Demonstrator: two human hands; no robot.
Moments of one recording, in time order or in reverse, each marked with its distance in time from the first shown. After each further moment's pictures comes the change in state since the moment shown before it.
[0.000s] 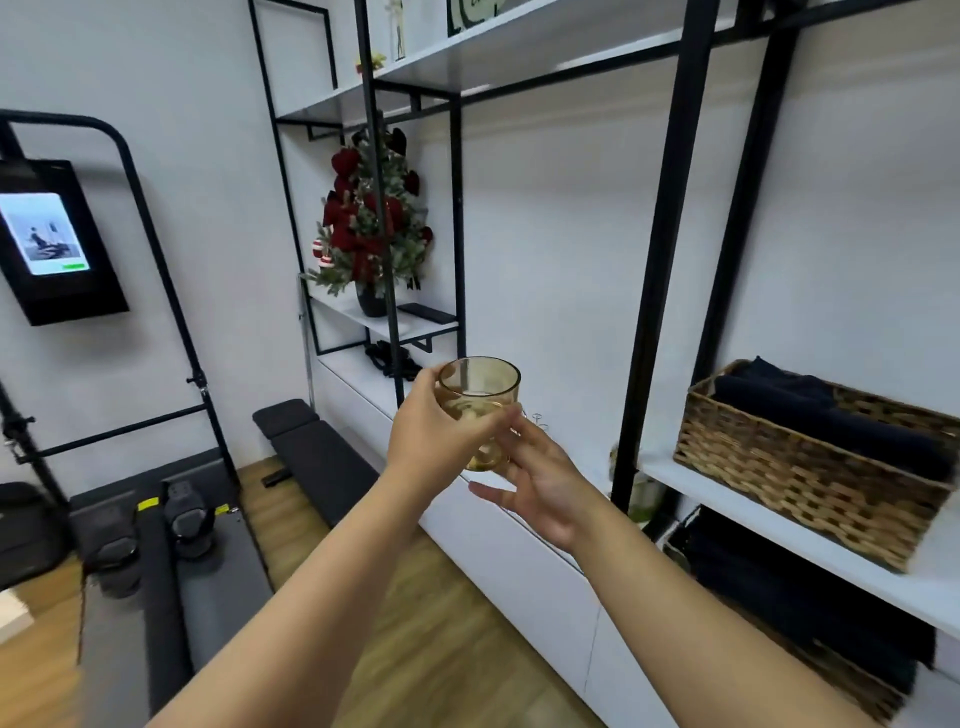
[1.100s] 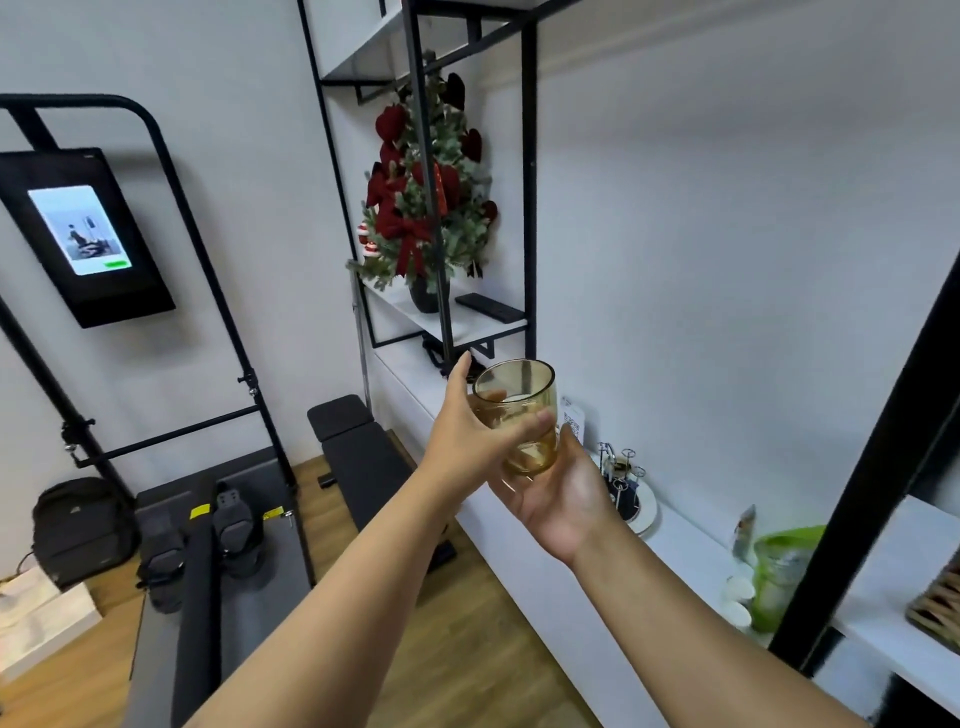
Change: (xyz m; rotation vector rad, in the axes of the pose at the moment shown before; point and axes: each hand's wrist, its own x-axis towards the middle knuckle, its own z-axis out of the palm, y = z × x) left_hand 0.305 -0.141 0.051 -0.072 -0.082 -0.145; right_hand 0.347 0.049 -0.067 0.648 0.025 0.212
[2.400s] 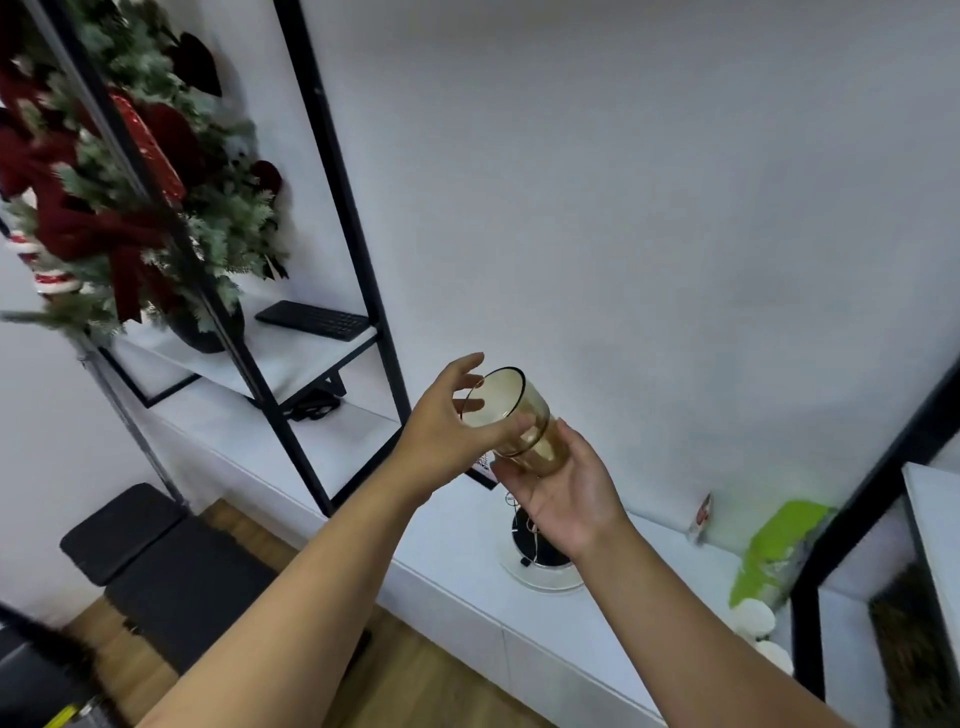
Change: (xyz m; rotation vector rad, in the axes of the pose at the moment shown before) left_hand 0.389 -0.123 0.092 0.057 -0.544 0.059; right_hand 0.295 -0.115 -0.137 0.126 0.432 -0.383
